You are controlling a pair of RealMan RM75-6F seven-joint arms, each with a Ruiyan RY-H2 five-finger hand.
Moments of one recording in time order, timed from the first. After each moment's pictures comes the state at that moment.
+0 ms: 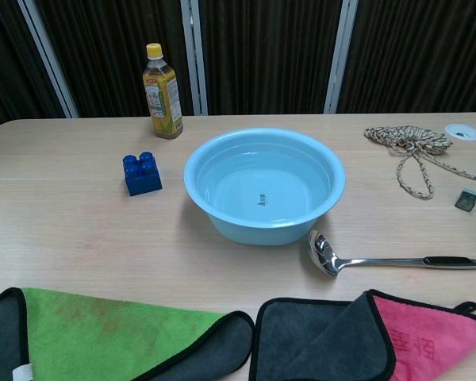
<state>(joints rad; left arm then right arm) -0.11 -1.12 -0.01 -1.60 1.57 1.49 0.06 0.10 -1.15 0.00 -1.61 -1.56 1.40 -0.13</state>
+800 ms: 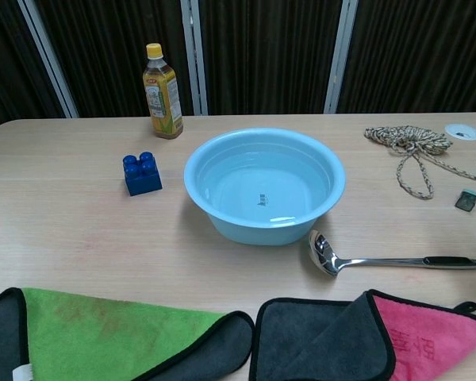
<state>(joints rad) -0.16 -1.12 0.00 -1.58 1.61 1.43 -0.02 0.33 -1.17 0.05 -1.66 -1.40 1.04 -0.22</state>
